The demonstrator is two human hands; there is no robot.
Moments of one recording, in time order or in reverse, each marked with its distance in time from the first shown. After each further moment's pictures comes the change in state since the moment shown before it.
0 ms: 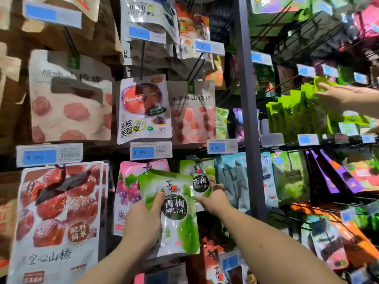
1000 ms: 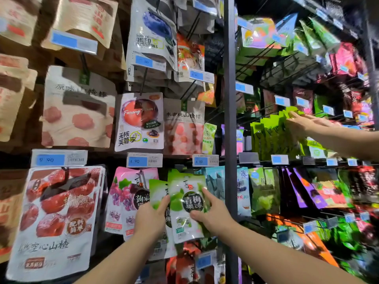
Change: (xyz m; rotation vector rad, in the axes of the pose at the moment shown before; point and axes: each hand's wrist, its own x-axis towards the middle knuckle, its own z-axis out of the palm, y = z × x) left_hand -0.020 0.039 0.025 -0.126 -0.023 -0.145; right_hand -0.136 -0.014 -0.103 0.452 -0.183 -0.189
